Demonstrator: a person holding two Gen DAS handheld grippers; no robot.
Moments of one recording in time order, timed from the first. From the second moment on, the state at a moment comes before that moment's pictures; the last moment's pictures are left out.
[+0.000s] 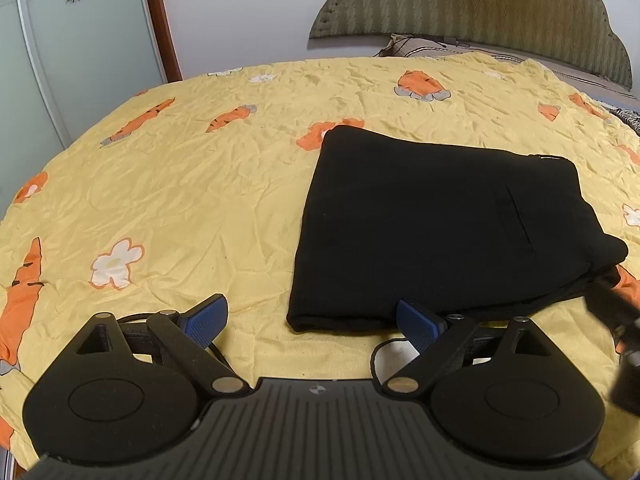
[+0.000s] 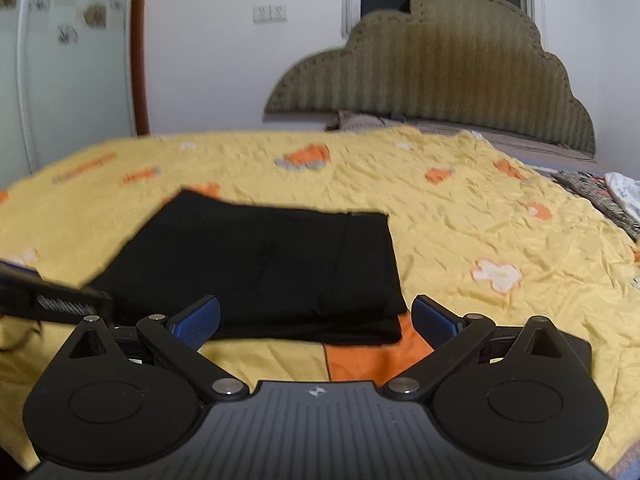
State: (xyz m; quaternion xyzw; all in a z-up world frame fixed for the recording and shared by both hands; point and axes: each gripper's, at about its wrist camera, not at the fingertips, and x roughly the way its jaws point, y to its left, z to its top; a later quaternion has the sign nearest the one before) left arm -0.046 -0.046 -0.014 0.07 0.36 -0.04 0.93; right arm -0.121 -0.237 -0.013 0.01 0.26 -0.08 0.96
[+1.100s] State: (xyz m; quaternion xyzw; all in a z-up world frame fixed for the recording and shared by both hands) left arm -0.050 -0.047 -0.014 0.08 0.36 -0.04 0.93; right arm -0.126 -0.225 -0.012 -0.01 0.25 -0.06 0.97
